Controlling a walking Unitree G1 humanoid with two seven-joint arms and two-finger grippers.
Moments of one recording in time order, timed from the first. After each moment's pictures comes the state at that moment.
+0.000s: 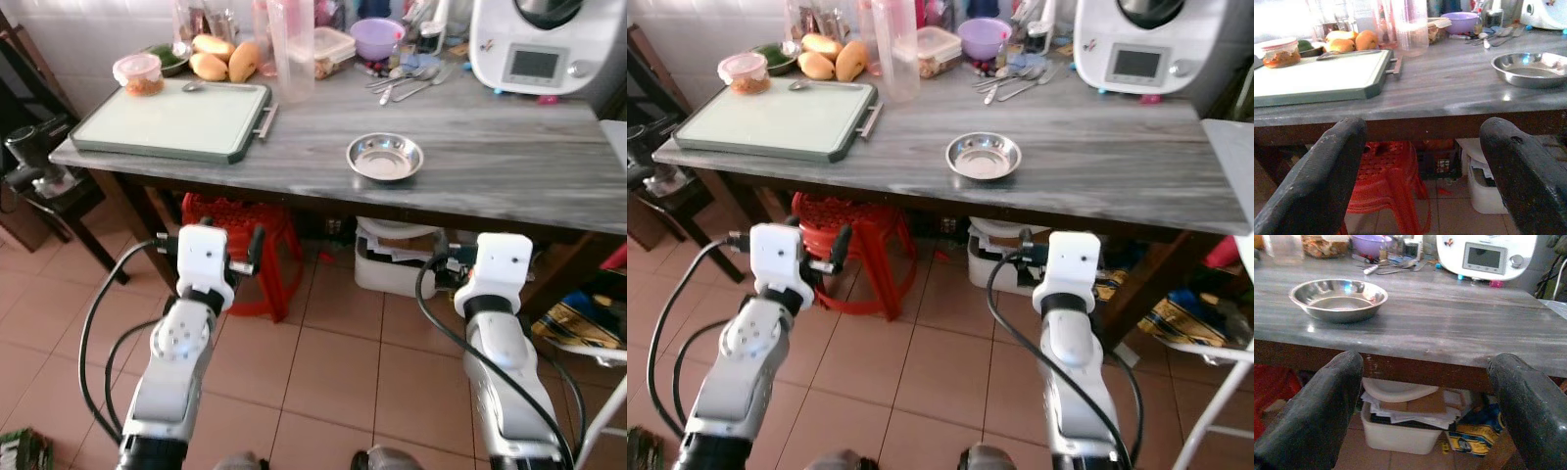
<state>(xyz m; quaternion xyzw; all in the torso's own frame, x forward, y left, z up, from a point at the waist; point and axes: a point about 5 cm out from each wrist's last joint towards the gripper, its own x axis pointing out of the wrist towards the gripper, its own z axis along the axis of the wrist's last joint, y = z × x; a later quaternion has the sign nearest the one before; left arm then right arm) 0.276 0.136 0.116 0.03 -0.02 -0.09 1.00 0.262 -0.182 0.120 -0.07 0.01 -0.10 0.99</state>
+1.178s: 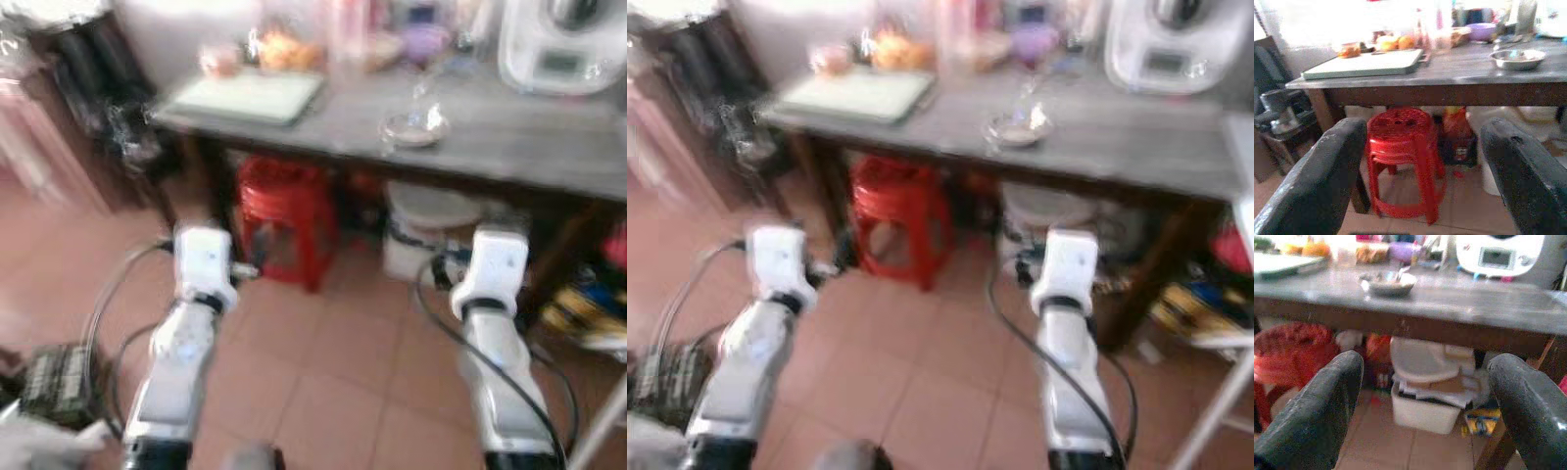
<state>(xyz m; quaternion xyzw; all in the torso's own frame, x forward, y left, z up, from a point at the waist) 0.271 0.129 0.112 0.02 -0.01 -0.10 0.99 0.259 -0.183 0.105 -0.05 0.04 -0.11 0.99</state>
